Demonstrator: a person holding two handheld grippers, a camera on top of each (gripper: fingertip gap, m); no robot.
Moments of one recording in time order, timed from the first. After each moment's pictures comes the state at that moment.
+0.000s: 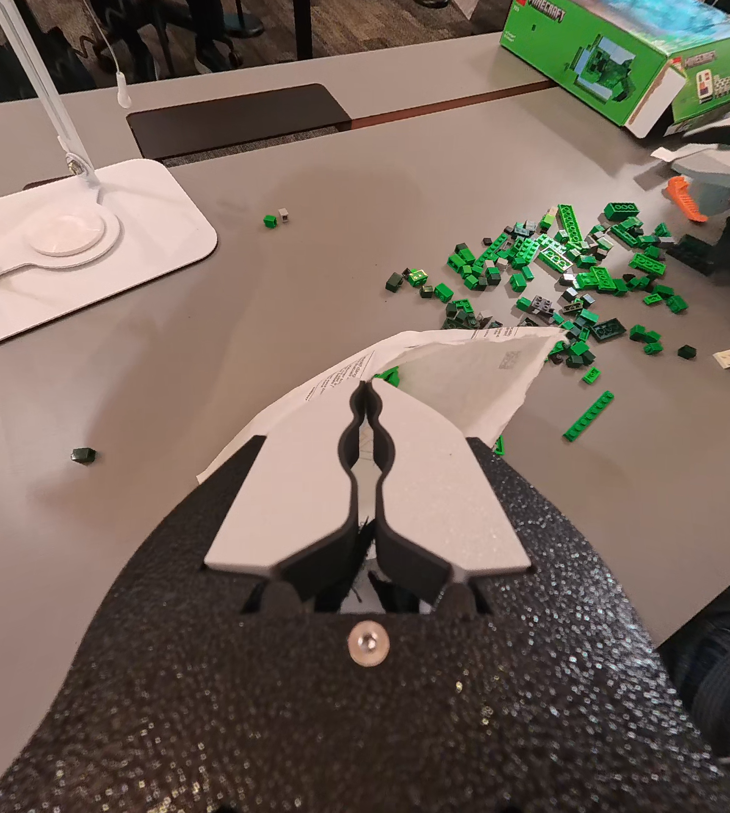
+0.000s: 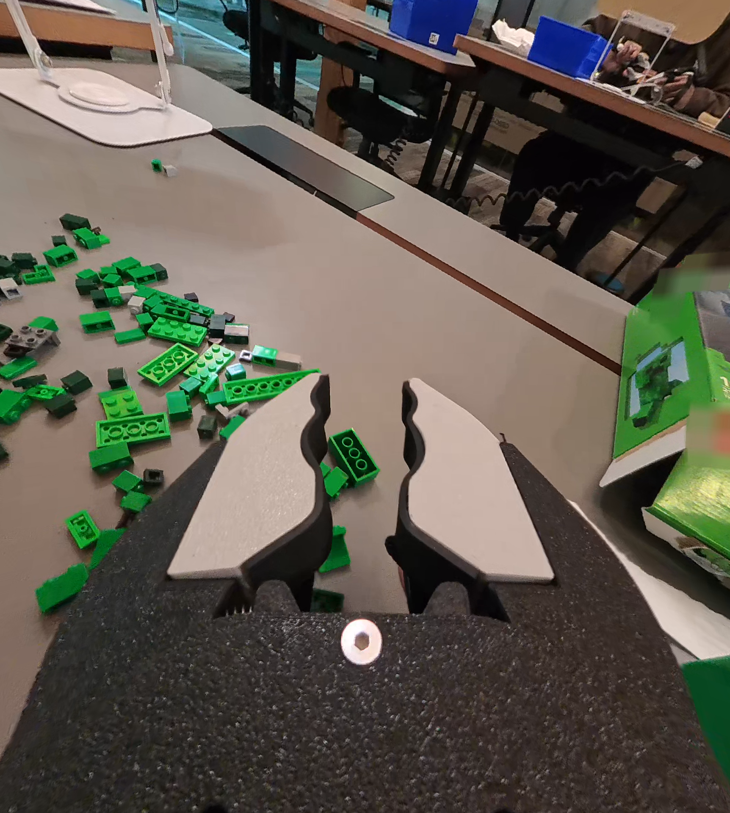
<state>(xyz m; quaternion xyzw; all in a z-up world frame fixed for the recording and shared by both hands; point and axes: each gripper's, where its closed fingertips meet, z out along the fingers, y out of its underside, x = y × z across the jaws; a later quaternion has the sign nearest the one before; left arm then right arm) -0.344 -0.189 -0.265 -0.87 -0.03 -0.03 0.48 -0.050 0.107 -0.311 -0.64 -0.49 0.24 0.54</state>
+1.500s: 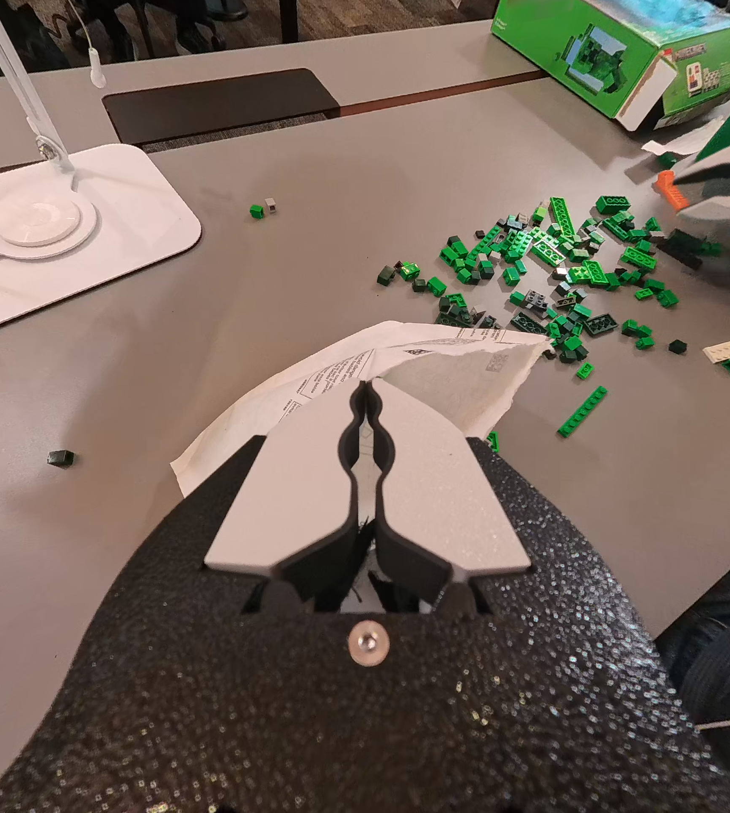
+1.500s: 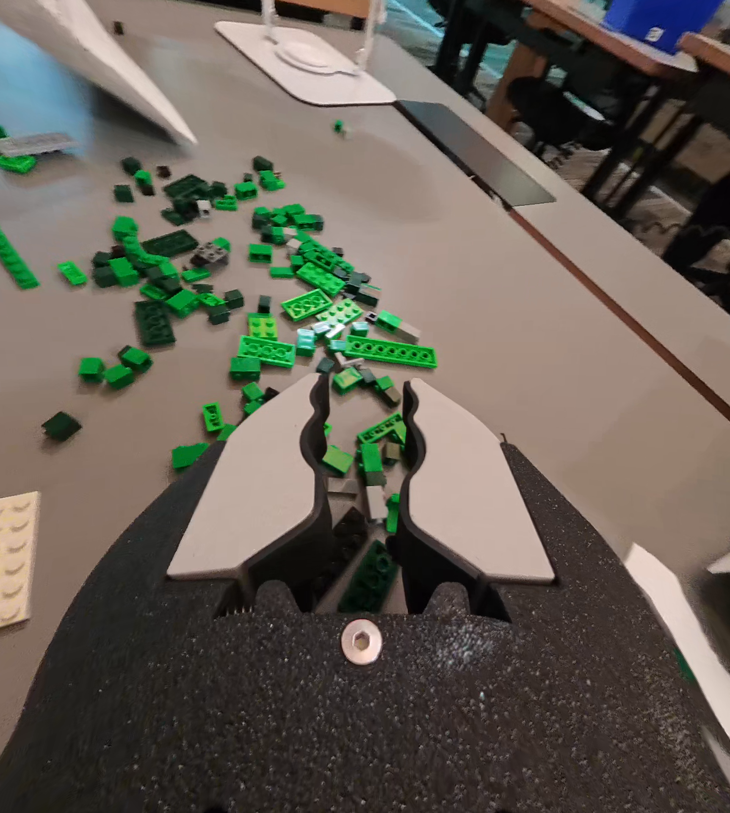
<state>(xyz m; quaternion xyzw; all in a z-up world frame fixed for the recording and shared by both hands) -0.341 -0.185 -0.271 -0.88 -0.03 -0.04 0.48 -0.048 0.054 -0.329 -0.56 -0.63 0.30 0.45</state>
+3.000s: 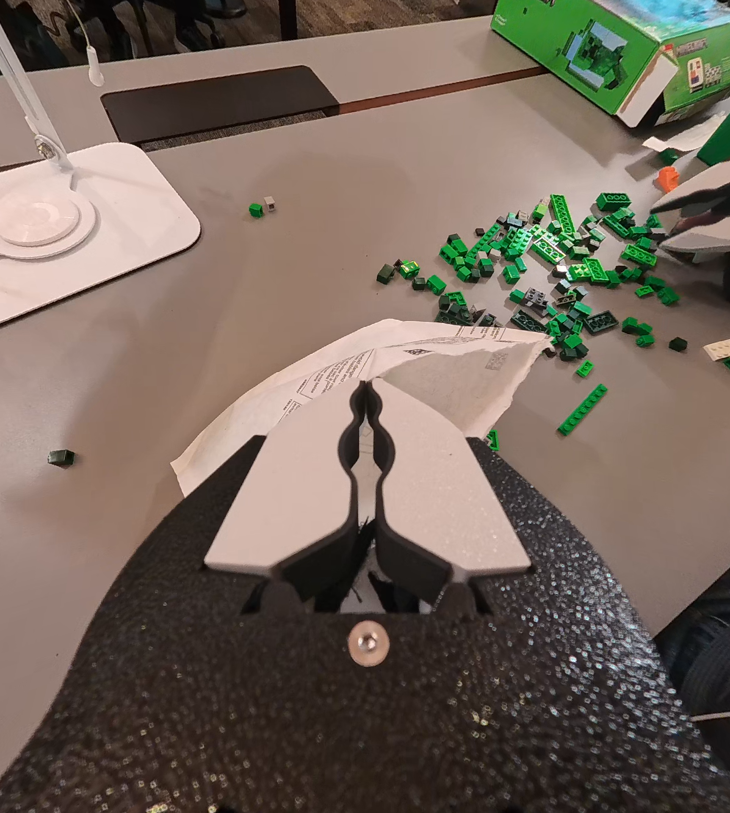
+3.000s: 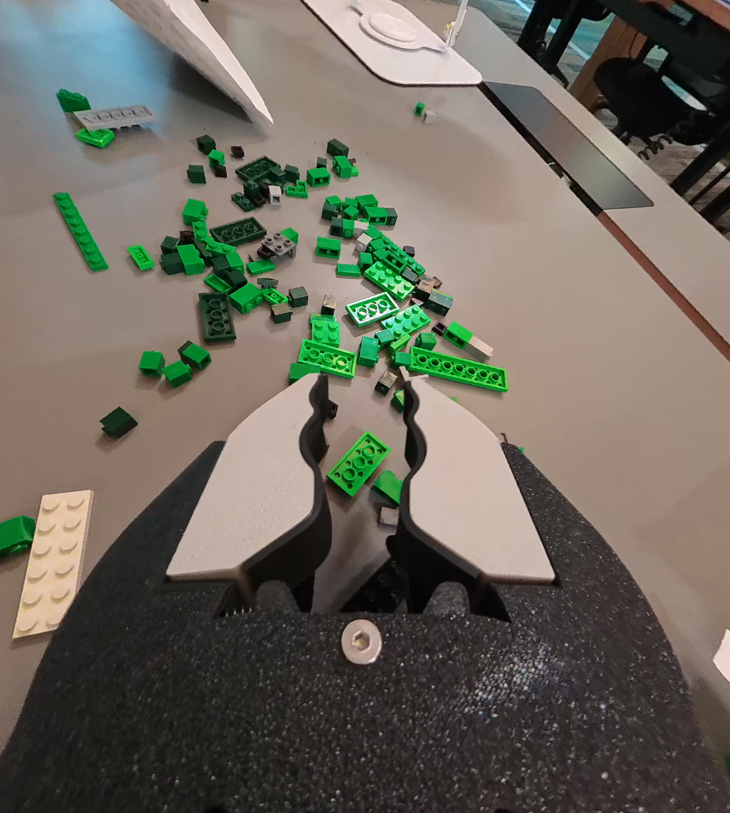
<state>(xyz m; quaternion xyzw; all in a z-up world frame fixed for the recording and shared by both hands) -0.340 -0.186 -0.272 -0.88 -0.02 -0.04 0.48 -0.065 0.026 -0.343 -0.53 -0.68 0.31 0.41</state>
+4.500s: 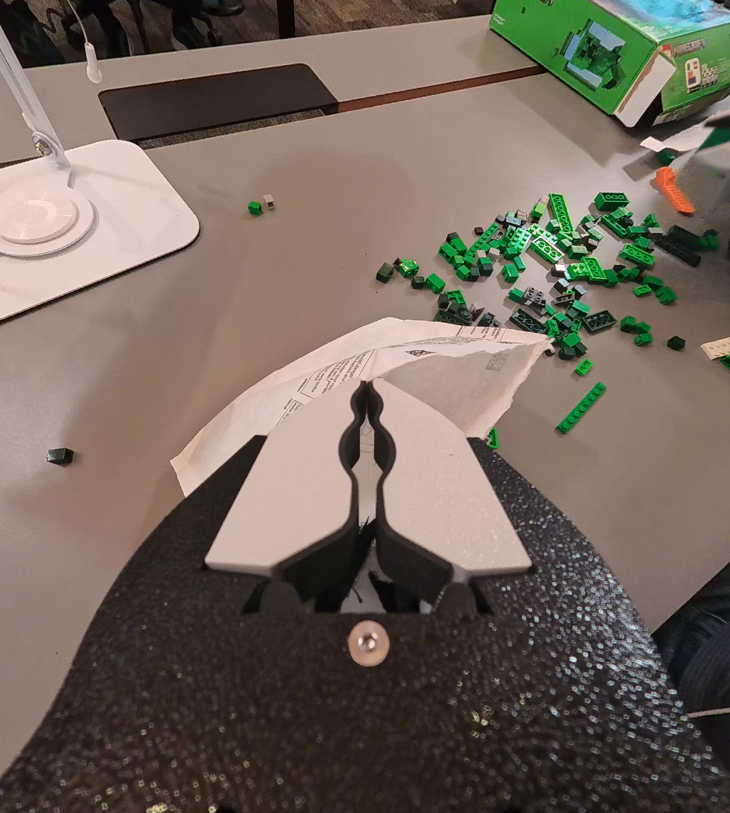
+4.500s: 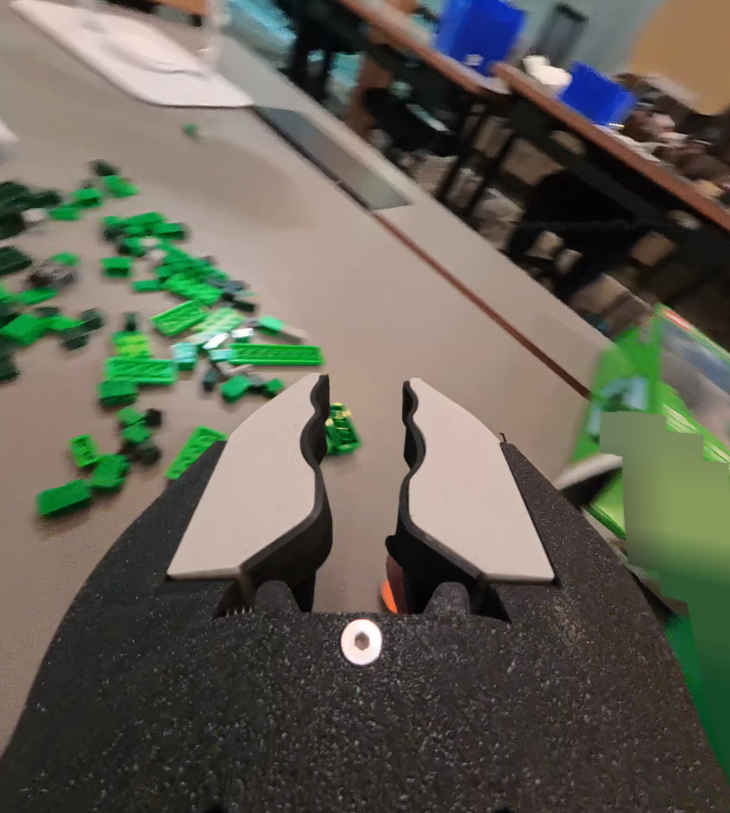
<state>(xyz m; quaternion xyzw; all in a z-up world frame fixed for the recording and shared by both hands) -0.341 -0.187 -0.272 -0.88 -0.02 -0.05 0.47 -0.028 0.102 -0.304 -0.60 -0.54 0.21 0.55</state>
